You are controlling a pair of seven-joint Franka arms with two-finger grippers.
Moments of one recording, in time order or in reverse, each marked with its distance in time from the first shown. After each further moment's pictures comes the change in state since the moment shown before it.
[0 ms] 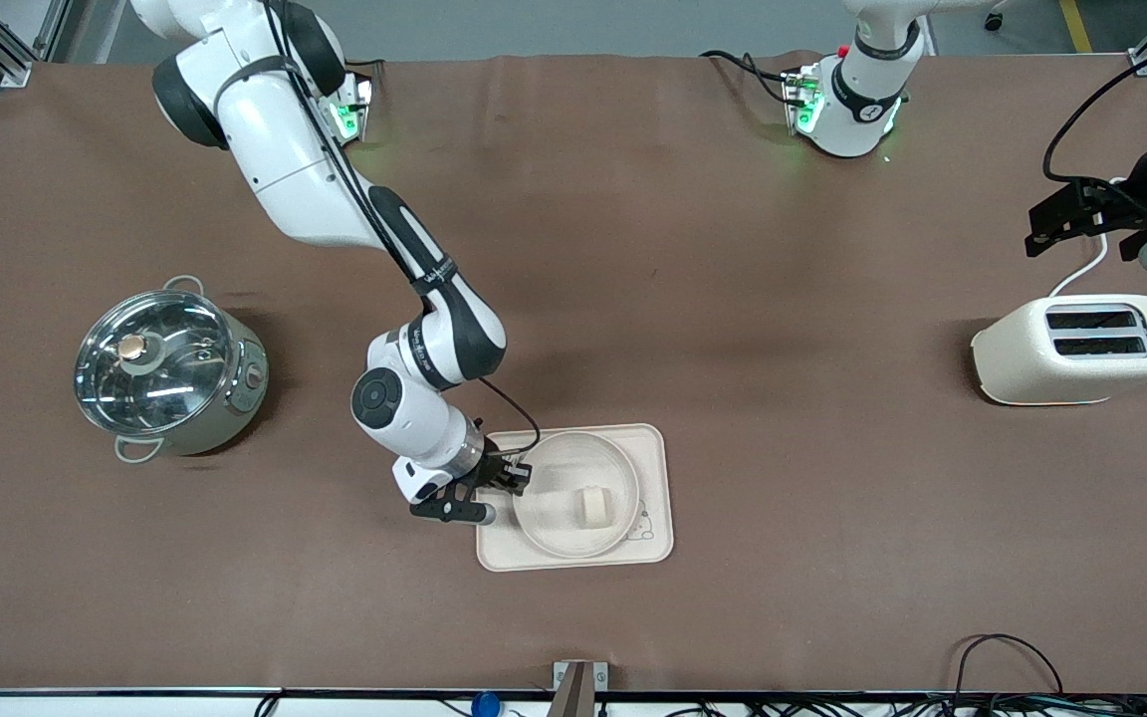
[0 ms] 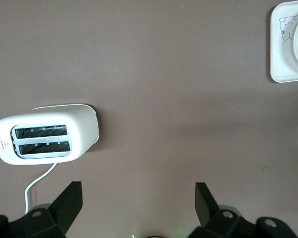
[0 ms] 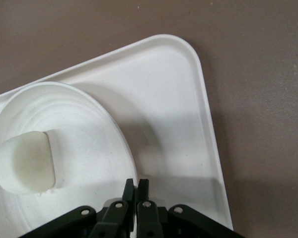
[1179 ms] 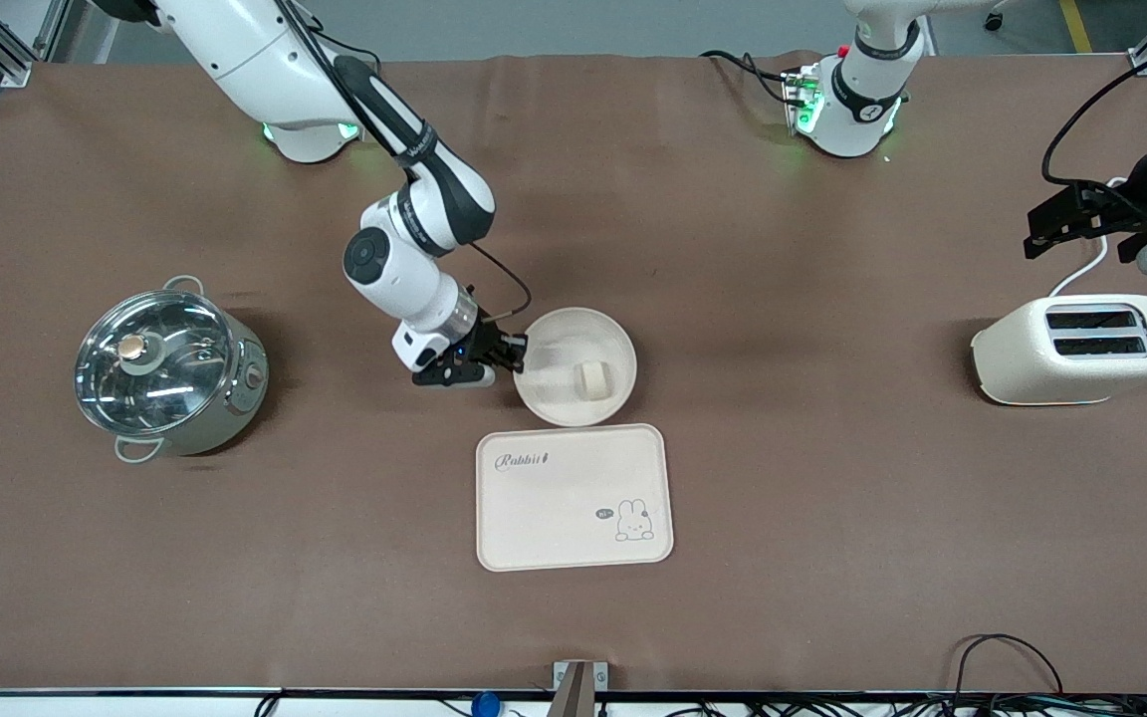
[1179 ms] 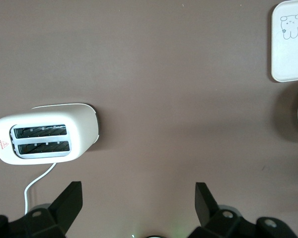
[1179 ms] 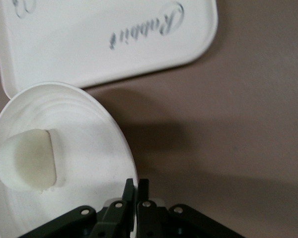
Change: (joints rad) left arm 0.001 0.006 0.000 -0.001 0.000 0.000 0.000; right arm -0.113 -0.494 0.272 -0.848 0.067 0.303 -0.077
